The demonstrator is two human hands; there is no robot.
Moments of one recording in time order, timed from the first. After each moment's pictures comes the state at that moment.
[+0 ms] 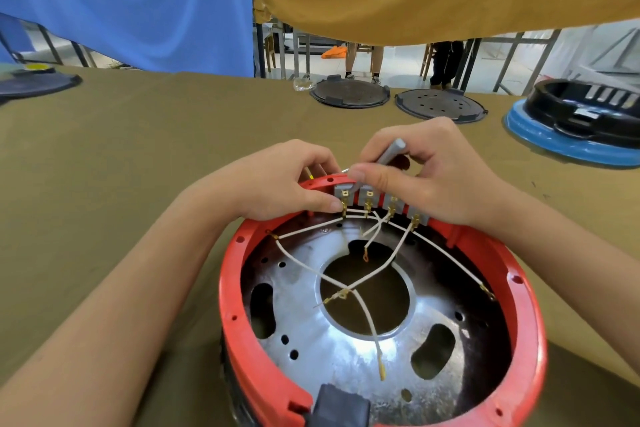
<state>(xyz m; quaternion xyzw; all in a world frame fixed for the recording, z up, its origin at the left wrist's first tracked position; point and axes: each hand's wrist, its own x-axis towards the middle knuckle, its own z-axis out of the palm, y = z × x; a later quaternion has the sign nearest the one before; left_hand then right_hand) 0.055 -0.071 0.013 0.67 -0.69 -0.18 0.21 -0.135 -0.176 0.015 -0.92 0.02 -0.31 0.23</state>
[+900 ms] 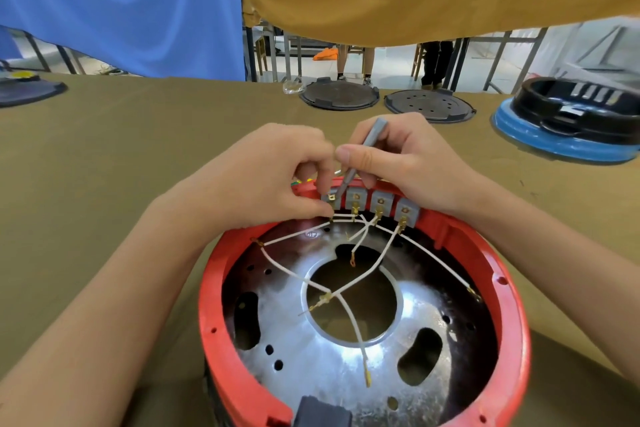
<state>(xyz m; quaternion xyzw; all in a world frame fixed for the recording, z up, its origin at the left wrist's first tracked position) 0.044 -0.061 0.028 0.59 -0.77 0.02 0.23 -0.125 -0.186 0.013 -0.87 0.07 -0.30 0.38</state>
